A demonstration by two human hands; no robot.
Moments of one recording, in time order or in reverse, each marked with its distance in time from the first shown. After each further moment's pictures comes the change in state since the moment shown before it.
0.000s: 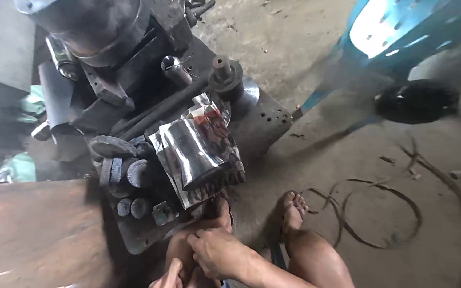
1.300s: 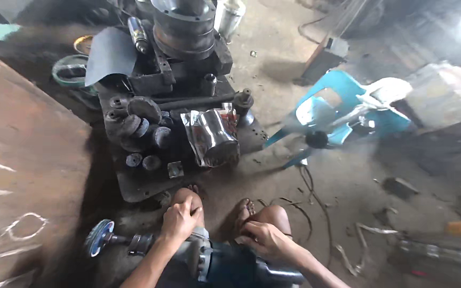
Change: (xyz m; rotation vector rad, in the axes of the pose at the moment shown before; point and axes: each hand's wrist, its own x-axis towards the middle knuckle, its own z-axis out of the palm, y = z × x) left_hand -0.014 -0.019 -0.017 -0.191 -0.298 -0.148; right_hand -0.179 -0.035 0.083 -0.219 0.259 0.218
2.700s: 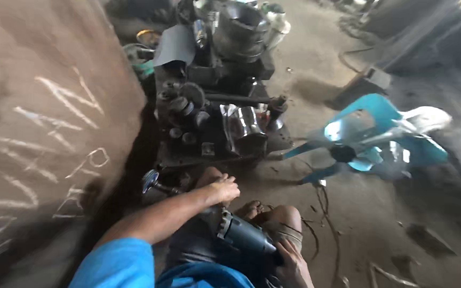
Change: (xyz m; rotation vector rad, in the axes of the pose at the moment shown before) left_hand 0.012 0.032 0.007 0.524 -0.357 0.734; right_hand -0.097 -0.003 0.099 -0.291 0.367 0.279
